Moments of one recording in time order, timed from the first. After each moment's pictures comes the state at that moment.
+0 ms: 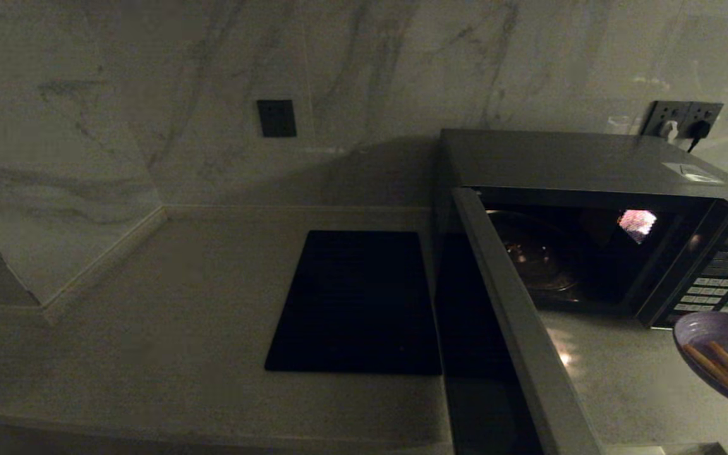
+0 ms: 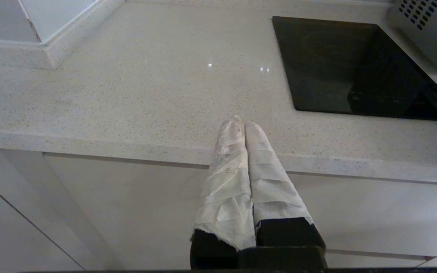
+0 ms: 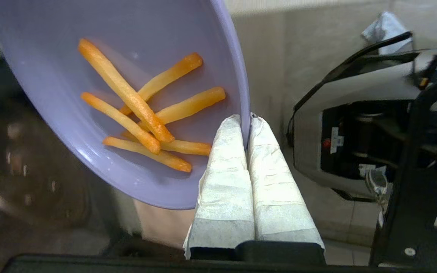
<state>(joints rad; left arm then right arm) 0.00 0.00 0.00 -0.01 0.02 -0.07 -0.45 1.34 -0.95 0.80 -0.08 1.36</state>
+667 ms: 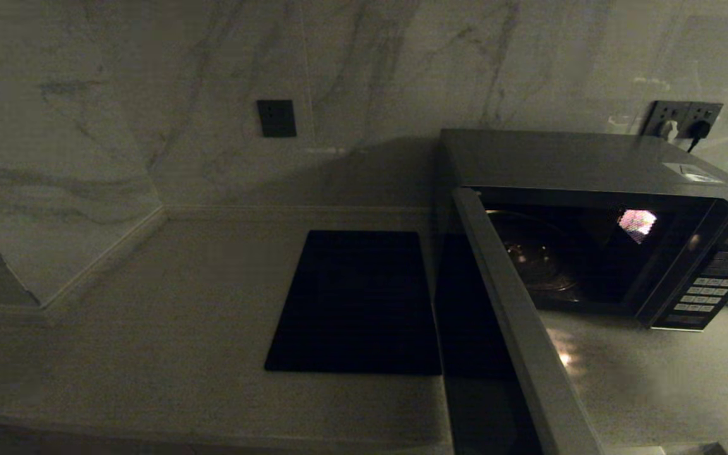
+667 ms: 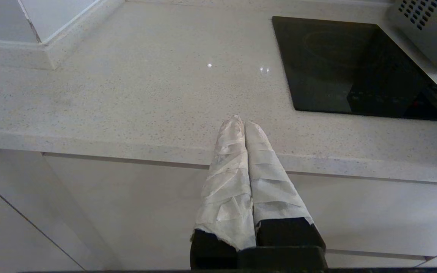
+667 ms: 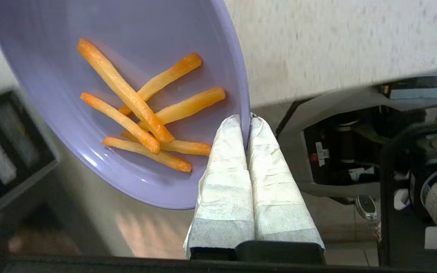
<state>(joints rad) 0.00 0.00 0.00 -0.01 0.02 -0.07 -0.81 1.55 -1.05 0.79 -0.06 1.16</state>
